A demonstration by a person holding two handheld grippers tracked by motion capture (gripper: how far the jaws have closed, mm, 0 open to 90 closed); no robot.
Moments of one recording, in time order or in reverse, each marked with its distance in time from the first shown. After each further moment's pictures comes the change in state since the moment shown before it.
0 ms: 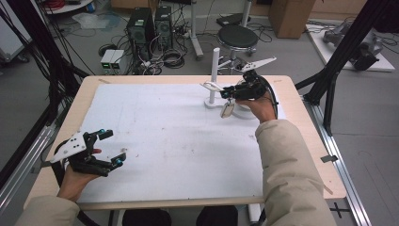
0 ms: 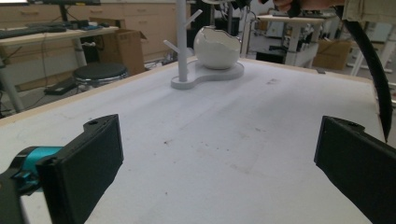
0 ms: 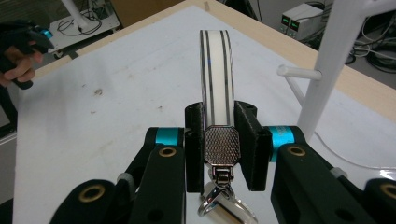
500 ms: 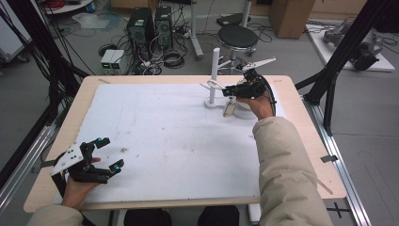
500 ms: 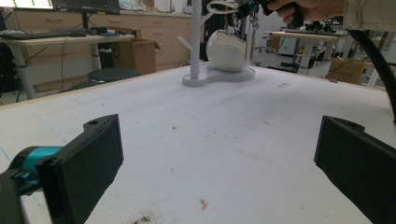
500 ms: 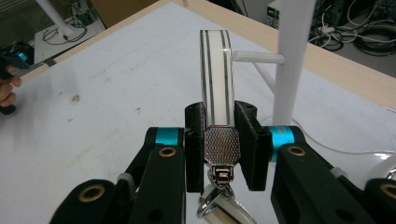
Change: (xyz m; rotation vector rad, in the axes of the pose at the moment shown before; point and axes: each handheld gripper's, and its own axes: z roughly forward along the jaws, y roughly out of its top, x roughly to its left) left arm -0.004 -0.034 -0.011 -0.045 0.051 -0.021; right arm -0.025 -0.008 0.010 -0.001 -0.043 0.063
